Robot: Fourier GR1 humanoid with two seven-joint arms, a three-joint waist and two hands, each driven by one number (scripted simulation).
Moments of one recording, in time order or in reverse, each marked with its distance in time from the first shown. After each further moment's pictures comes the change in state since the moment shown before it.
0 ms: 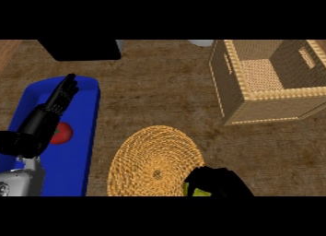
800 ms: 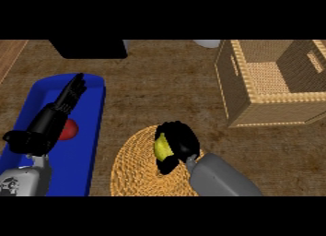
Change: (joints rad) left arm -0.017 -0.016 -0.029 0.031 -0.020 0.005 -0.037; right arm -0.469 0.473 -0.105 0.868 -0.074 0.164 0.113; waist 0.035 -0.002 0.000
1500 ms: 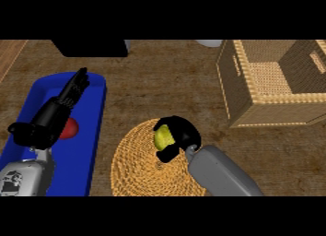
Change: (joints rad) left arm -0.048 0.003 -0.015 0.013 0.002 0.013 0.027; right arm -0.030 0.043 -0.145 0.048 -0.172 0.091 0.067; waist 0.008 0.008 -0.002
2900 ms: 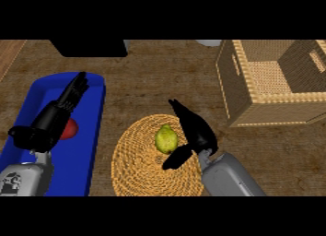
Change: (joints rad) left arm 0.026 0.035 -0.029 0.027 0.037 0.030 -0.036; right arm 0.189 0.009 -0.179 -0.385 0.216 0.097 0.100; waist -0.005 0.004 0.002
